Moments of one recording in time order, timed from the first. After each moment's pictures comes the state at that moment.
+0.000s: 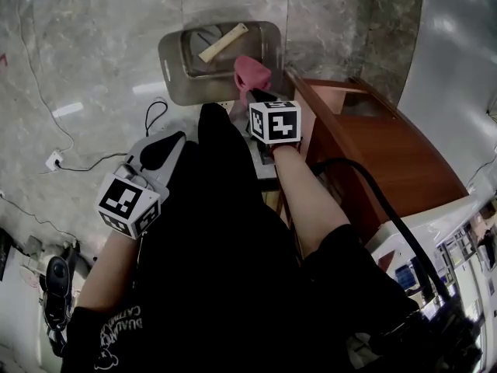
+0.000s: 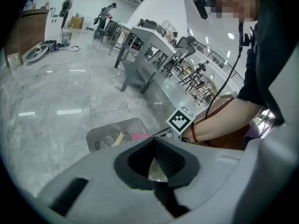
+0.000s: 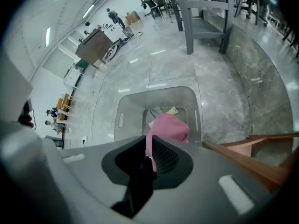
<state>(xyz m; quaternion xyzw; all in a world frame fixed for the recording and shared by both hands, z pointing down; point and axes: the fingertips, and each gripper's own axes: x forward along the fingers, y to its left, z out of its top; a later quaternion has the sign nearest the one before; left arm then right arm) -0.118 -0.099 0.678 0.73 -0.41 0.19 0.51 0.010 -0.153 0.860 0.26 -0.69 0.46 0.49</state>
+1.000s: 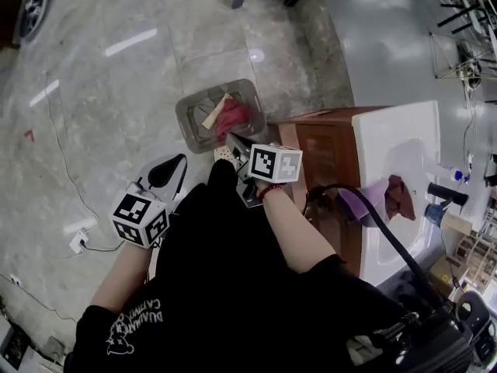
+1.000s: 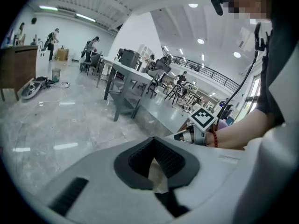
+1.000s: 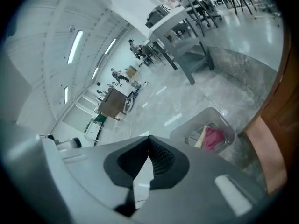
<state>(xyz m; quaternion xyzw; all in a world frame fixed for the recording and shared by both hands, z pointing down) -0.168 -0.019 0.507 0.82 -0.43 0.14 0.36 -0.070 -0.072 0.602 0.35 -0.74 0.54 0.18</state>
